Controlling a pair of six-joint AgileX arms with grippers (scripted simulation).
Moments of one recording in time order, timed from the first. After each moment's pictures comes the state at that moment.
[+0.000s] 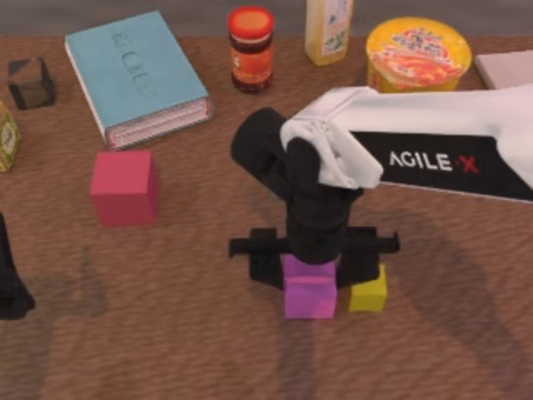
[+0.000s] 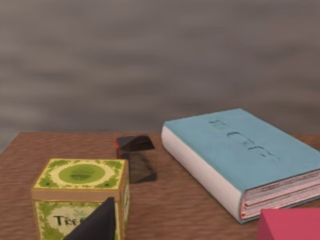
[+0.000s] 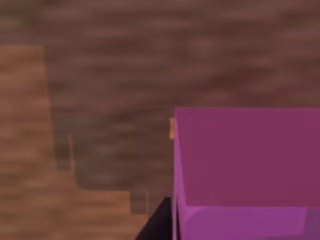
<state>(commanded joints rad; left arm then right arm) 0.00 0.00 0.00 0.00 0.00 0.00 0.76 2.18 1.56 -0.94 0.01 0.77</state>
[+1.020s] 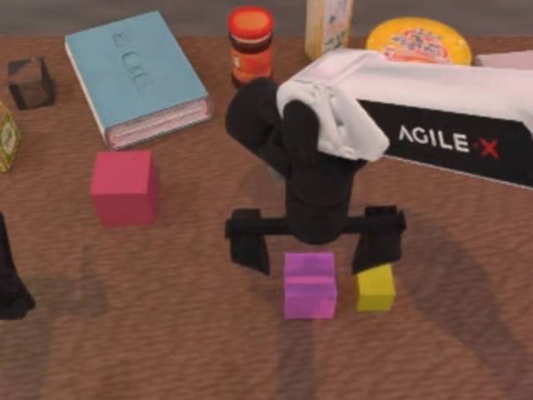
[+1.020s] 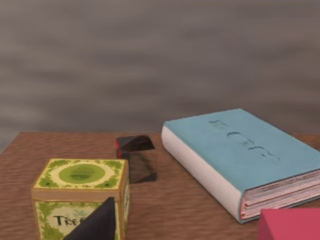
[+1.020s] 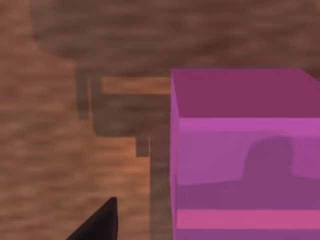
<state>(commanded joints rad) 0.00 0.00 0.00 0.00 0.00 0.00 0.77 2.13 1.66 -1.09 0.01 0.77</state>
